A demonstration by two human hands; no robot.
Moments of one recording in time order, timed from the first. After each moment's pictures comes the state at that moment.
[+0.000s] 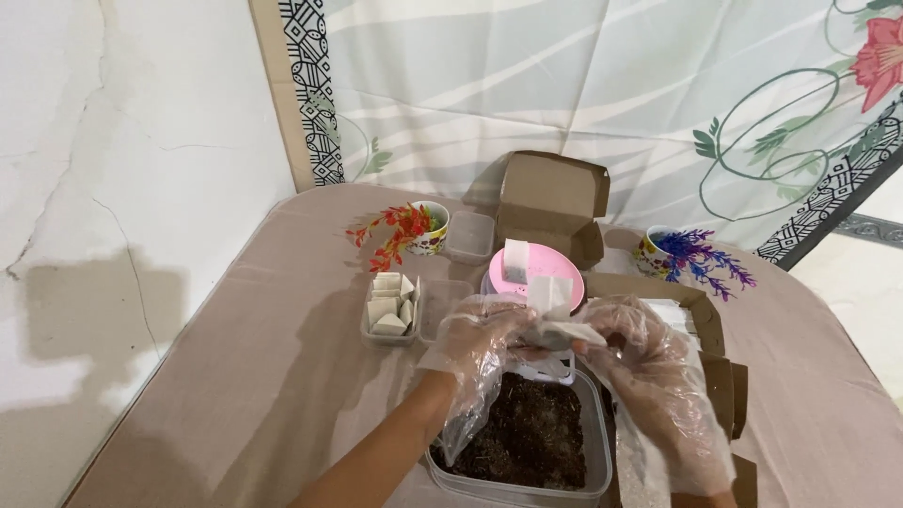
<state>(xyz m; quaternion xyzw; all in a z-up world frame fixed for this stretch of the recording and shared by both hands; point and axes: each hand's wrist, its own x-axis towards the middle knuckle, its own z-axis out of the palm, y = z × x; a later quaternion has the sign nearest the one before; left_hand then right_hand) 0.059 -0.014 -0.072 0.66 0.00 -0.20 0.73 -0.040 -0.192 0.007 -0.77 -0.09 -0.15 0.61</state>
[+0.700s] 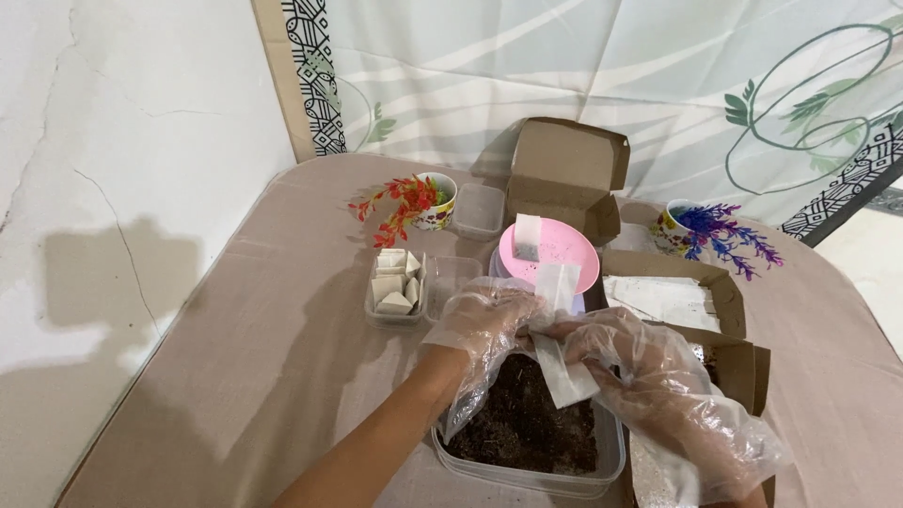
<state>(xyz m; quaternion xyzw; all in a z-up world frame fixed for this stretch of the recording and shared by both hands) 0.035 0.001 -0.031 0.80 0.08 -0.22 0.55 -0.035 -0.209 -0.016 -0.94 -0.23 -0.13 0.23</state>
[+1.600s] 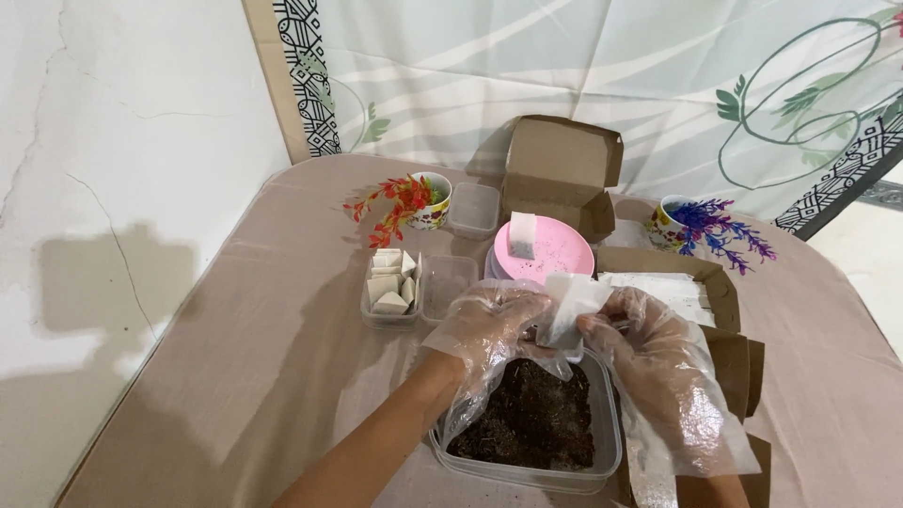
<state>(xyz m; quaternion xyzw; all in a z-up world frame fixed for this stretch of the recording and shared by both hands) 0.032 -0.005 -0.034 0.74 -0.01 -0.21 0.64 -0.041 -0.181 0.006 -0.87 0.15 -0.08 0.47</state>
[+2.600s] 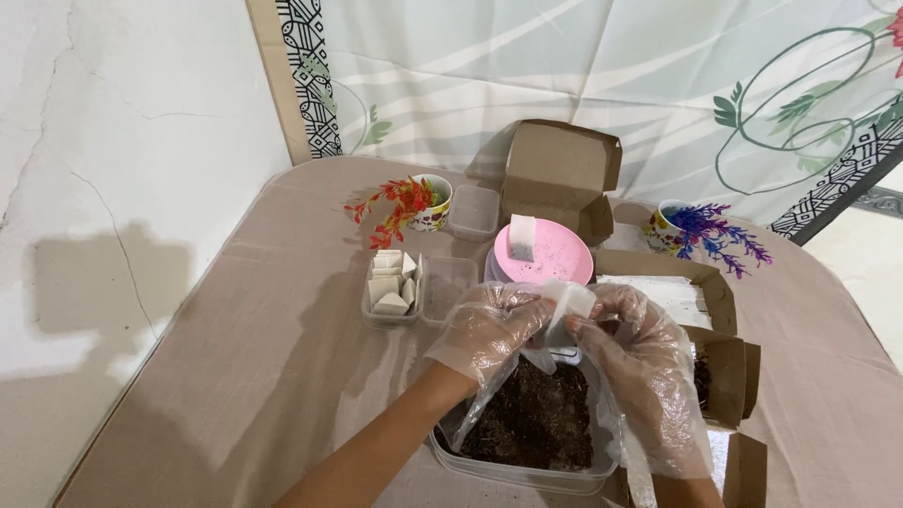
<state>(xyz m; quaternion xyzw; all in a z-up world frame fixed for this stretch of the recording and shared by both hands) 0.035 -0.016 -0.066 0.70 -0.17 -0.02 0.70 -0.036 -0.176 -0.031 -0.67 0.02 -0.15 0.73</state>
